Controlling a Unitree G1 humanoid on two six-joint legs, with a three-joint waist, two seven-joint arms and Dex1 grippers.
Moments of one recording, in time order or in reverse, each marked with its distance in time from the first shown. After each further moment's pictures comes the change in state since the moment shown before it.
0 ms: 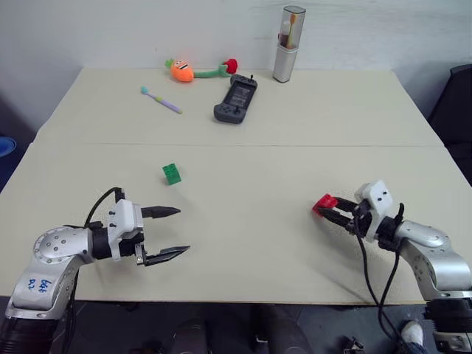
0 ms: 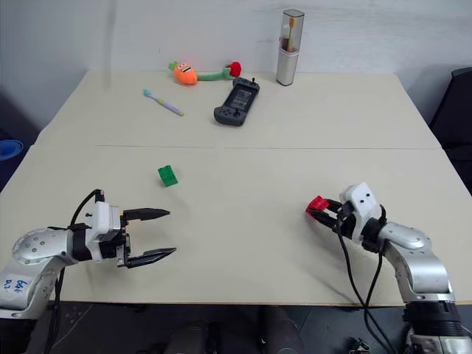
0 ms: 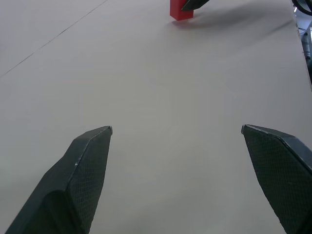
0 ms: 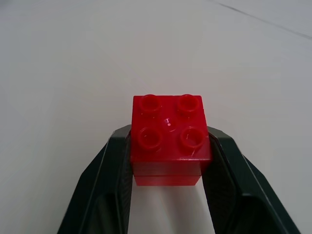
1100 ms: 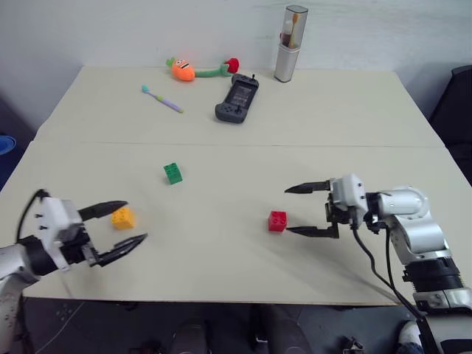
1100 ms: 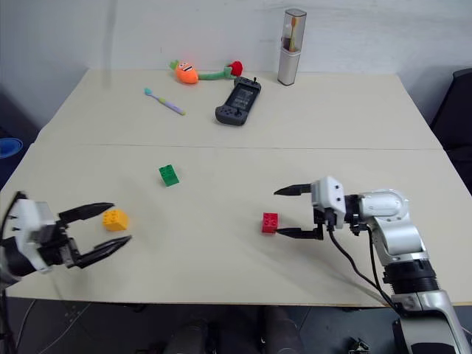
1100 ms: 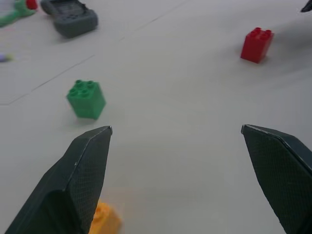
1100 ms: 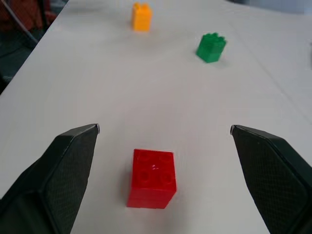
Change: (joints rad) left arm 0.276 0.023 0.478 -0.092 -0.161 0.154 0.106; right arm -0.143 0.111 0.021 0.040 0.106 -0.240 0.348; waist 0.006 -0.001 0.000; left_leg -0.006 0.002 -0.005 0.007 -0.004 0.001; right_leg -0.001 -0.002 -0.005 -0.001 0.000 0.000
